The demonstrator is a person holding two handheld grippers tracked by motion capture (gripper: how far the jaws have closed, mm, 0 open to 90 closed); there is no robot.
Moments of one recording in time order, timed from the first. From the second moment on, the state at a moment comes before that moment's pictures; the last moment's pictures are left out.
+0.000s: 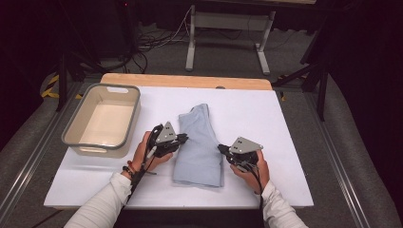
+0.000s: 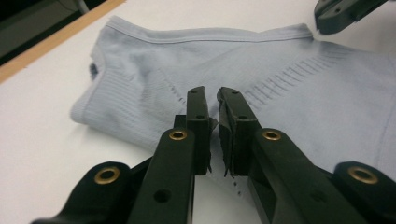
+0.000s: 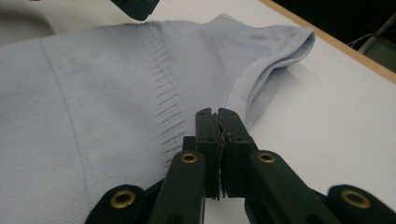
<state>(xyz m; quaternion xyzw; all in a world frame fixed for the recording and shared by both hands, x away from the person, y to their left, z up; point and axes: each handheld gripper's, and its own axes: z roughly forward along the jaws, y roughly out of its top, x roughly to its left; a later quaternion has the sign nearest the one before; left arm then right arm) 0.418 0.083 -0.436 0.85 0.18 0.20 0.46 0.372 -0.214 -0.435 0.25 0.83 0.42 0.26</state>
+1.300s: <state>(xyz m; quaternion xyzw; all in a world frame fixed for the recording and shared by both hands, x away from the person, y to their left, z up) 0.375 0.114 -0.420 0.84 0.13 0.24 0.48 0.338 -0.226 -0.412 0.22 0.80 0.46 0.31</state>
